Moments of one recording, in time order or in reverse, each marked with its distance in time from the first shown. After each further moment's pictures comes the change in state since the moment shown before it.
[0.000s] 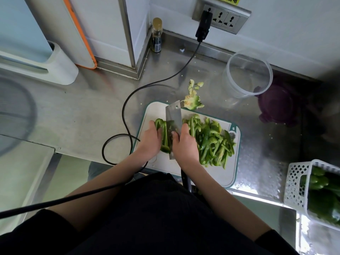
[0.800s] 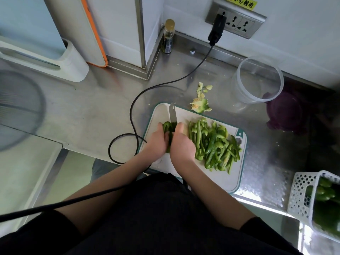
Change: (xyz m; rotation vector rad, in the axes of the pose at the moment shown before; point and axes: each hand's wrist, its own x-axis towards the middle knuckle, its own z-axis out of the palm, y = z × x) left_hand -0.001 -0.001 -0.003 -0.027 -0.073 -0.015; right_hand 0.013 -0.020 0.021 -0.371 -0.076 -0.014
